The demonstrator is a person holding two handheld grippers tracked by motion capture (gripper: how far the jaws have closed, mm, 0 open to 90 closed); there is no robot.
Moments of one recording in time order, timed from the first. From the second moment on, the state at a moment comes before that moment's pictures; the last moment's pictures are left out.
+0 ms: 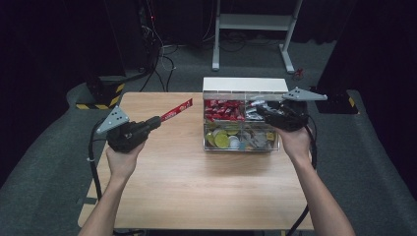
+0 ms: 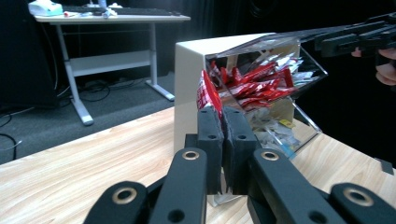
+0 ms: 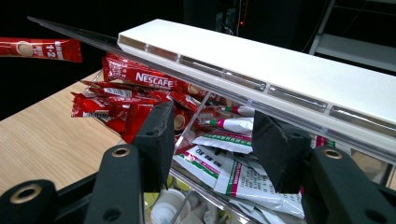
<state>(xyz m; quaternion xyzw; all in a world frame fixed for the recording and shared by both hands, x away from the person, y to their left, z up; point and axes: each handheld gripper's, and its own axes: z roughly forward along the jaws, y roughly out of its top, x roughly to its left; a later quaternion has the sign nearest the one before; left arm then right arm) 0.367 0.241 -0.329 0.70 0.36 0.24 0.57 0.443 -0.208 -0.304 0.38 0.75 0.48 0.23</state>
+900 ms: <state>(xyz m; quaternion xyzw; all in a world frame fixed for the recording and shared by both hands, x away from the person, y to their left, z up) 0.372 0.246 -0.383 0.69 0.42 0.24 0.53 0.443 -0.212 -0.303 0.38 0.75 0.49 0.23</state>
